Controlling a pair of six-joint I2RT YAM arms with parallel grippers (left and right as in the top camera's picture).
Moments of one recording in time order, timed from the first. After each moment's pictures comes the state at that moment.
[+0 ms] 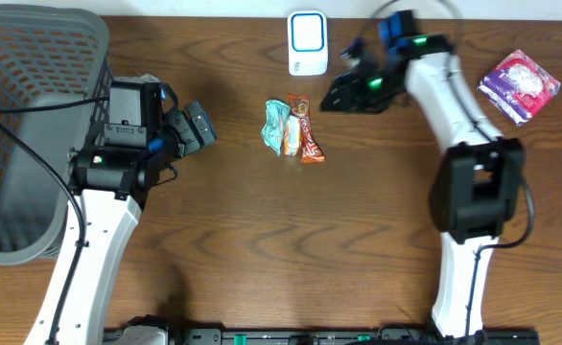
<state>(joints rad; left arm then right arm) -0.12 1.31 1.20 -0.79 0.05 -0.56 0.21 2.27 1.97 -1.05 -0.56 0.02</state>
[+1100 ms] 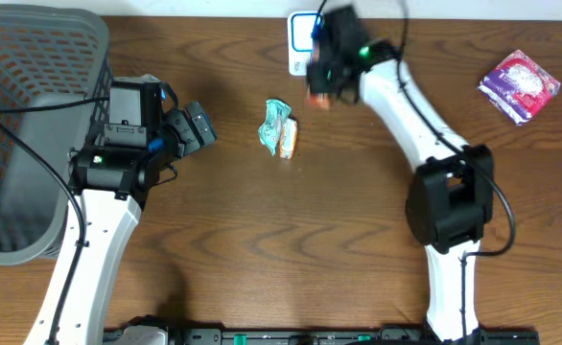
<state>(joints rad) -0.12 1.31 1.20 -0.79 0.05 -0.56 0.37 2.25 2.02 -0.80 -0.09 0.15</state>
